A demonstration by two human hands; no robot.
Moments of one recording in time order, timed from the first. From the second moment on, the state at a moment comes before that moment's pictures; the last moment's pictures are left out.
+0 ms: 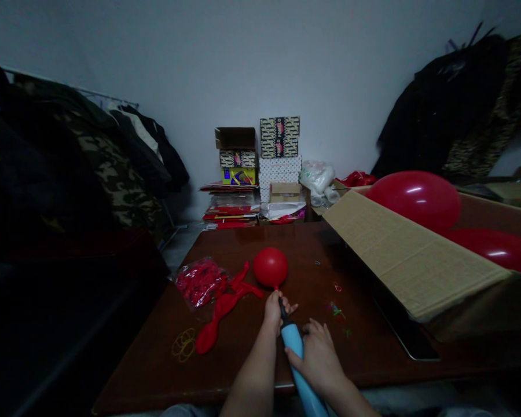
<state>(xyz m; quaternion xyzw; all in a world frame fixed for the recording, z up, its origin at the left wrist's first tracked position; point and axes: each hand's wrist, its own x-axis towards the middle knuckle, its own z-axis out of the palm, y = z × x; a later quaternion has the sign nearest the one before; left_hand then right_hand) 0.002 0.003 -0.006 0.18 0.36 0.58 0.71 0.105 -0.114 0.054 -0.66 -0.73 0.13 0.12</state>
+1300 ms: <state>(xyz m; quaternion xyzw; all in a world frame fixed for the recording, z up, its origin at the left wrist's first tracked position) -0.001 0.002 -0.003 0.14 0.34 0.59 0.72 0.105 -0.106 0.067 -0.65 -0.74 0.15 0.13</state>
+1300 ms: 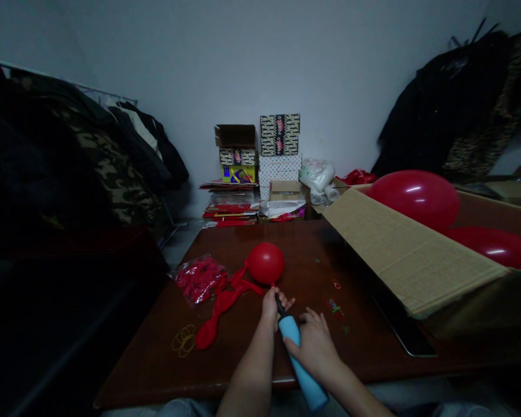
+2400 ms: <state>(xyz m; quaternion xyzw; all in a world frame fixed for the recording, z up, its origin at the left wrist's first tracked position) -0.001 -0.002 0.006 0.12 0.36 0.58 0.72 0.139 -0.163 0.059 -0.64 -0.74 0.20 0.09</state>
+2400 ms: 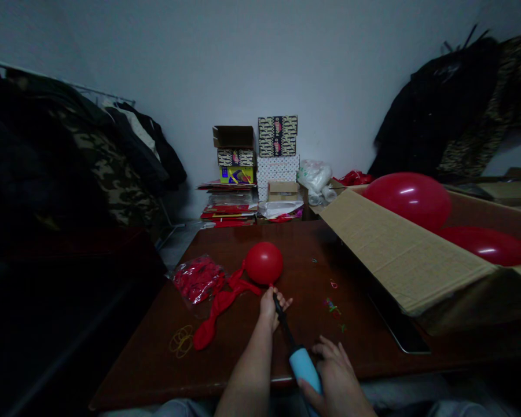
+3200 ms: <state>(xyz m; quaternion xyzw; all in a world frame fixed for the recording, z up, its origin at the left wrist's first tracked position) 0.002 0.000 -0.001 0.16 0.36 0.59 0.71 0.129 -0.155 0.044 -0.64 -0.74 0.17 0.11</state>
